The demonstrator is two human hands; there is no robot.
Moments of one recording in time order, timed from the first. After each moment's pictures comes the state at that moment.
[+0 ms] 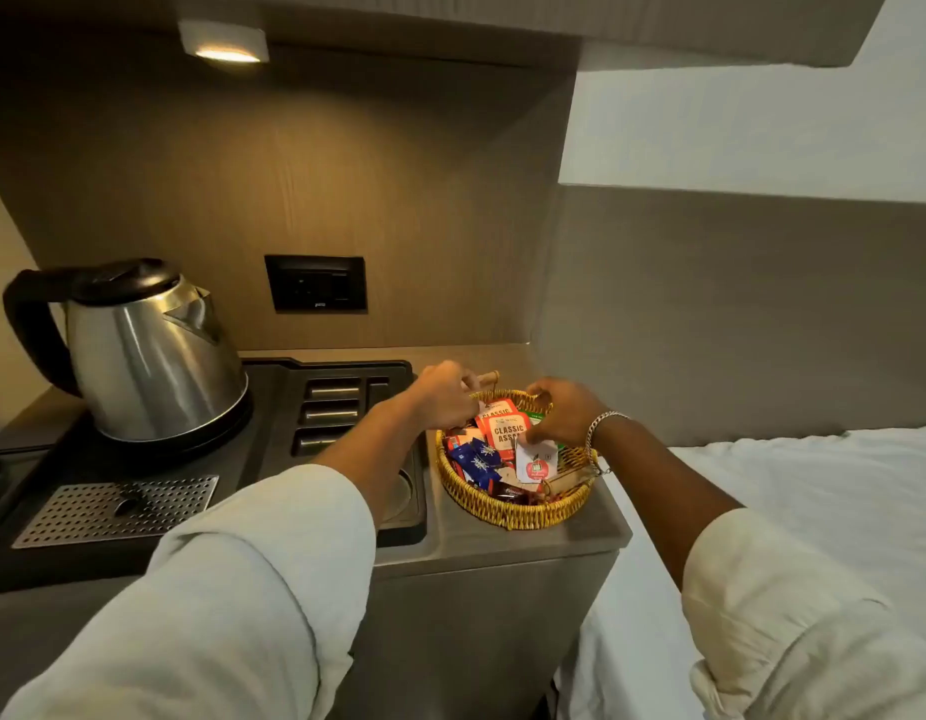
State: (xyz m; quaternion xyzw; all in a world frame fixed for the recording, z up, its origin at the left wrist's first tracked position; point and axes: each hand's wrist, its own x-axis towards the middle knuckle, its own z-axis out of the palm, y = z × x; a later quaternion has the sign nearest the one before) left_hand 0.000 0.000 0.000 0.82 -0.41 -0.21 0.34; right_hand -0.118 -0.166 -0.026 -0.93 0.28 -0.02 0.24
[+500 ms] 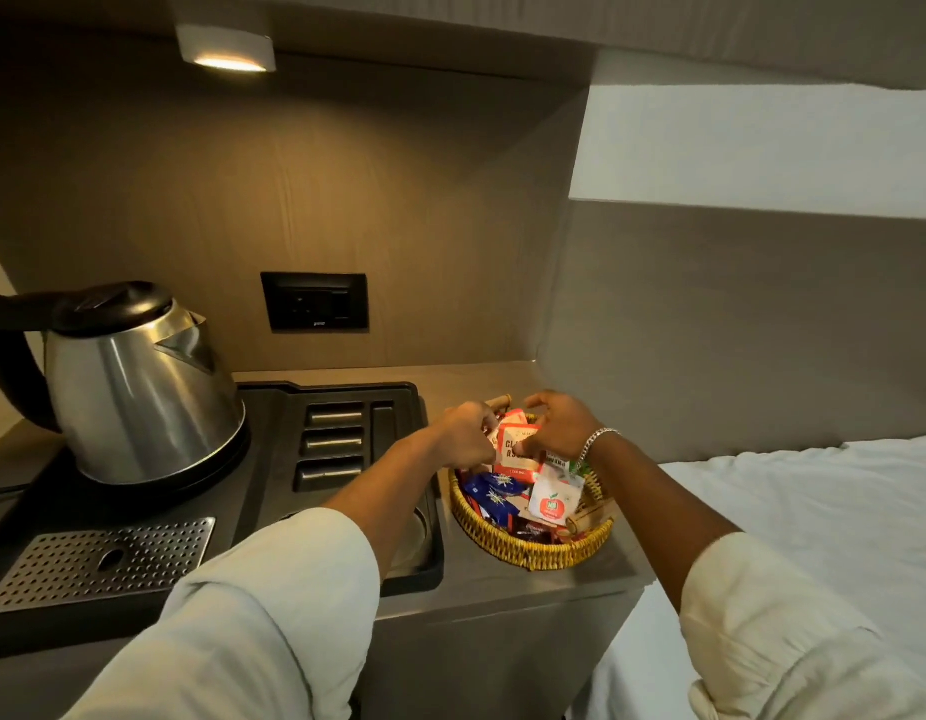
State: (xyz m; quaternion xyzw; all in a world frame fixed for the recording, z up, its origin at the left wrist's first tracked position) left_hand 0.005 -0.009 -0.010 0.80 -0.41 -0.31 0.30; right_hand -0.087 -0.163 -0.027 -0.89 0.31 -0.04 0.32
